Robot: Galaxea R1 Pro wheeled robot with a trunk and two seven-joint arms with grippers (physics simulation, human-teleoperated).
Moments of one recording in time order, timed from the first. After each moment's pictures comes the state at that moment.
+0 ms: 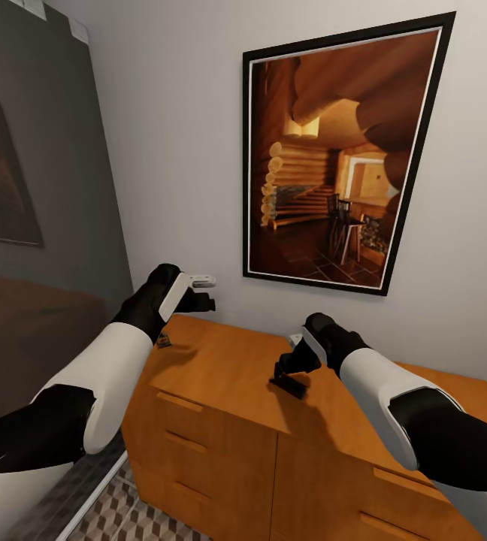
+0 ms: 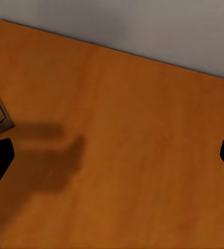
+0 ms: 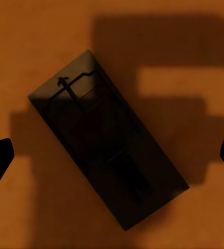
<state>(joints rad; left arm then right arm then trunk) -1.23 -0.14 -0.10 -0.63 0.26 1.02 0.21 -1.18 0.09 0.29 -0.26 -0.10 1.02 0.22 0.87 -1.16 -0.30</state>
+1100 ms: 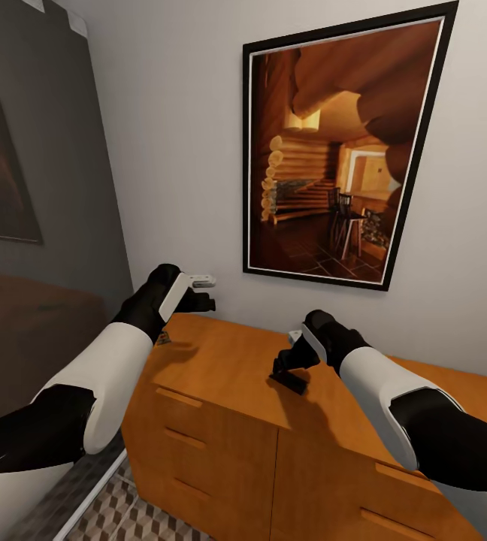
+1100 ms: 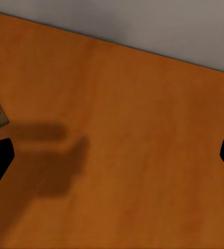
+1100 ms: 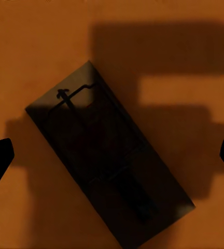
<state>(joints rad) -1.23 -0.14 -0.10 -0.63 0.26 1.02 0.20 -1.18 0.09 0.29 -0.29 -0.10 1.02 0.22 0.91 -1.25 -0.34</state>
